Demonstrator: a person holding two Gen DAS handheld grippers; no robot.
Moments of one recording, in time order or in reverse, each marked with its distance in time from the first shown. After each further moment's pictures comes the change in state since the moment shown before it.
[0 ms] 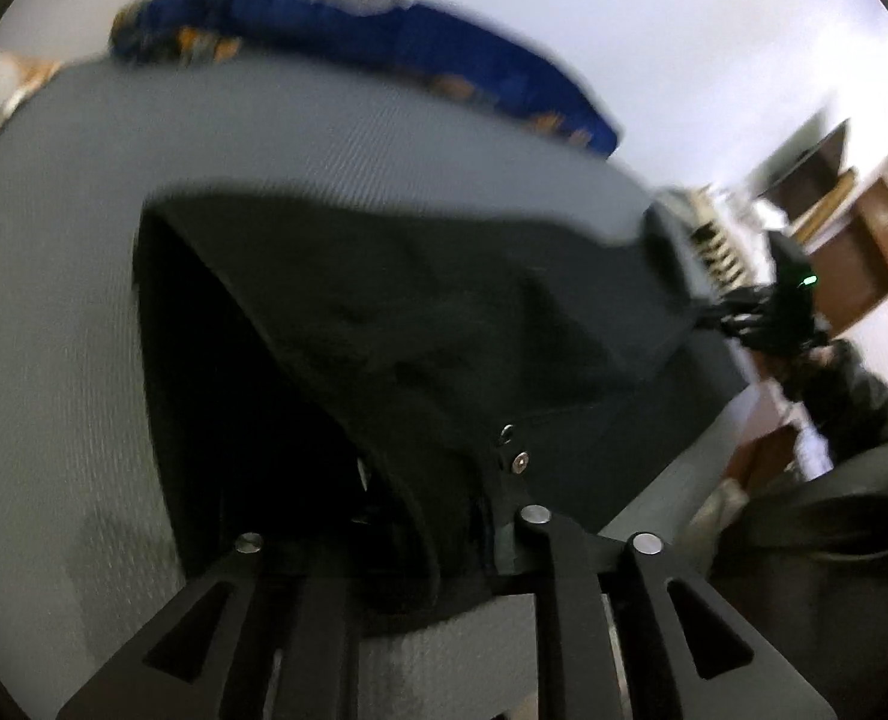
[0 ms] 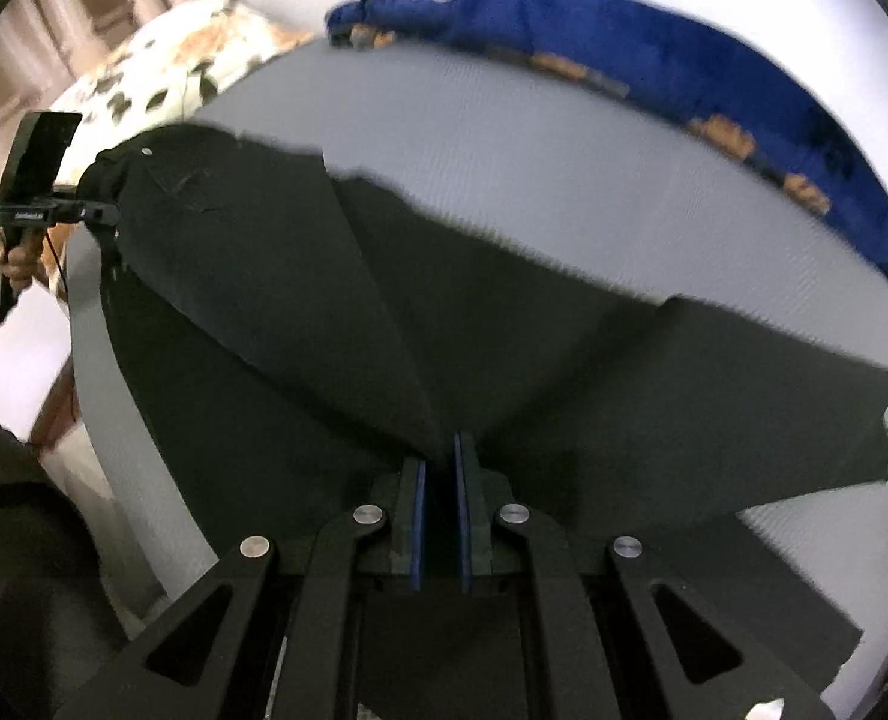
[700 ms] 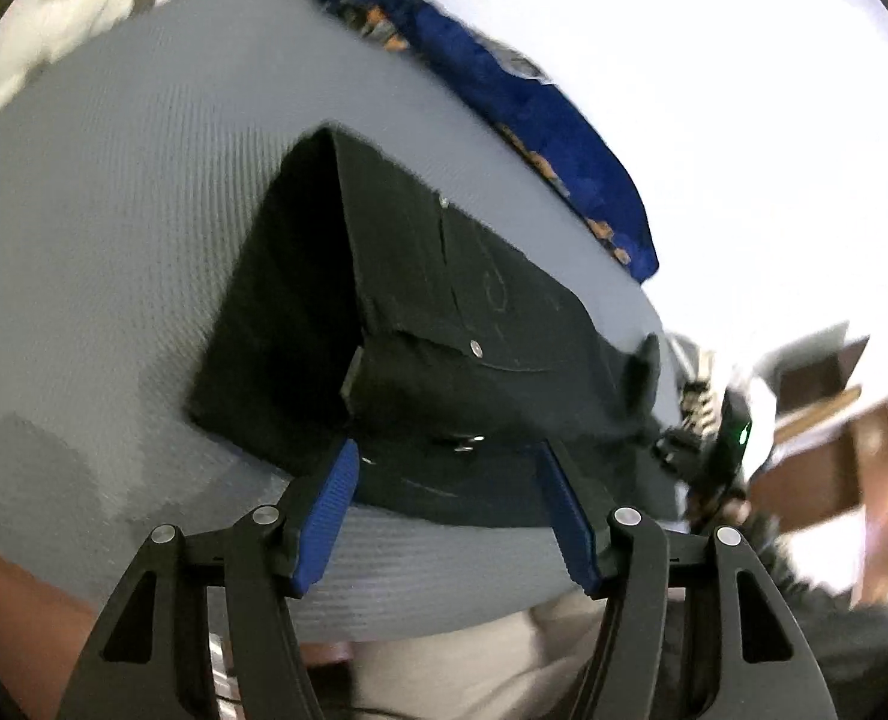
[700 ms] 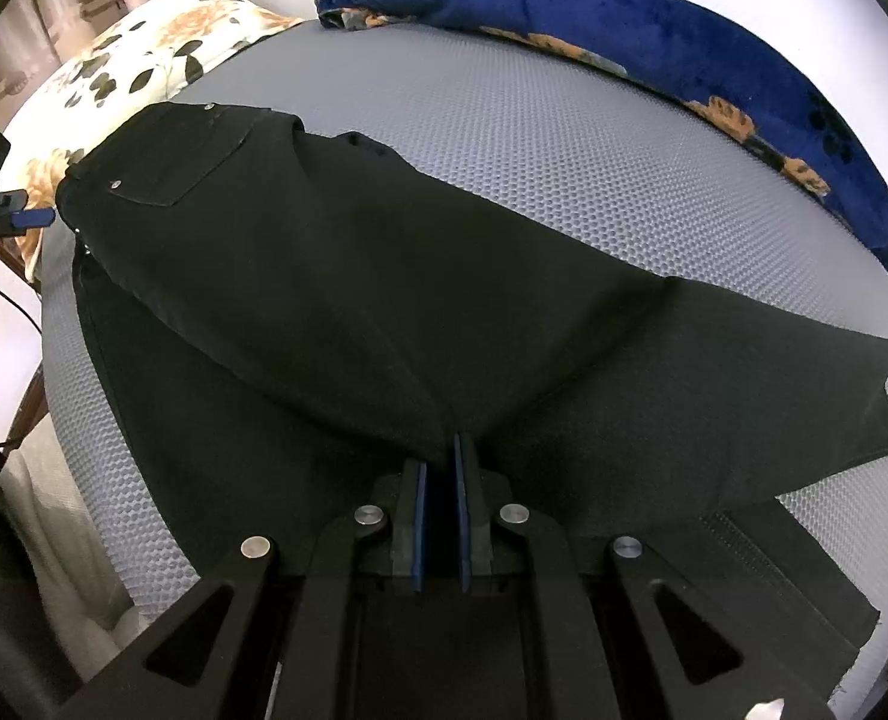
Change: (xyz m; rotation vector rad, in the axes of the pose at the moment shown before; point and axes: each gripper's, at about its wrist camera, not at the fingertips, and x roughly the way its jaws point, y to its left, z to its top) left arm -0.056 0.007 -0.059 -0.493 -0.189 -0.107; right arm 0.014 0.007 -0.010 0.007 -0.020 -0.054
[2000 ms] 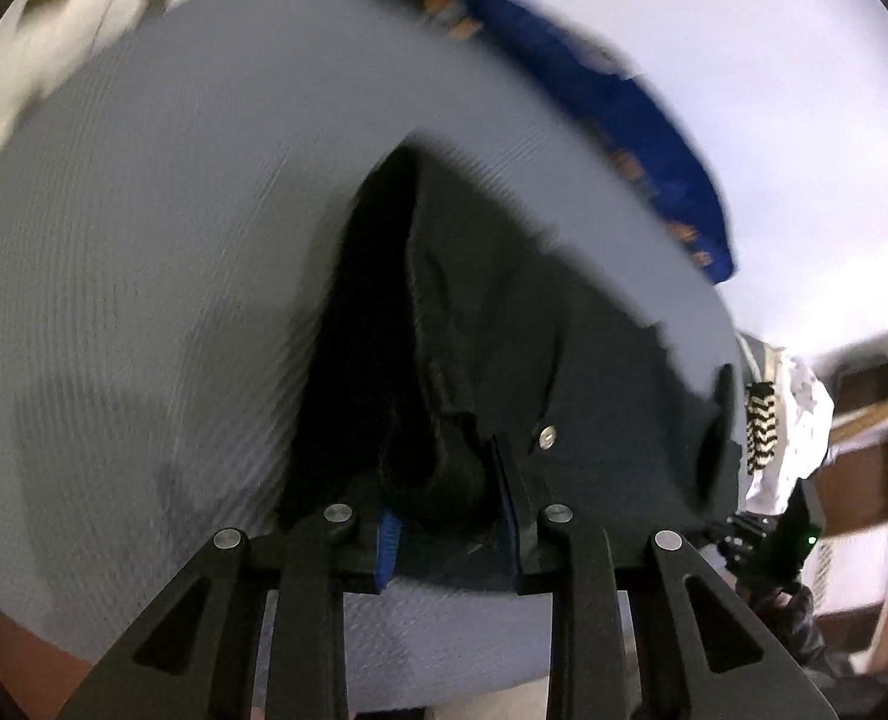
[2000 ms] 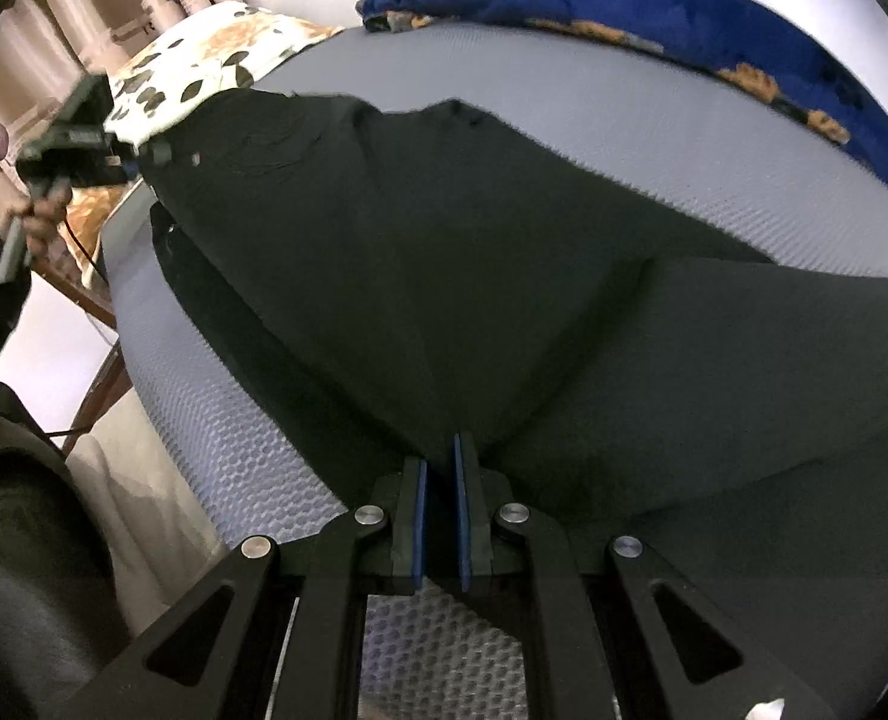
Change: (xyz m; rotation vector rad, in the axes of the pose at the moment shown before) left arm 0.028 0.040 0.045 -0.006 0.091 0.190; right arm -0.008 0.044 -0.039 0.071 -0.011 0.135
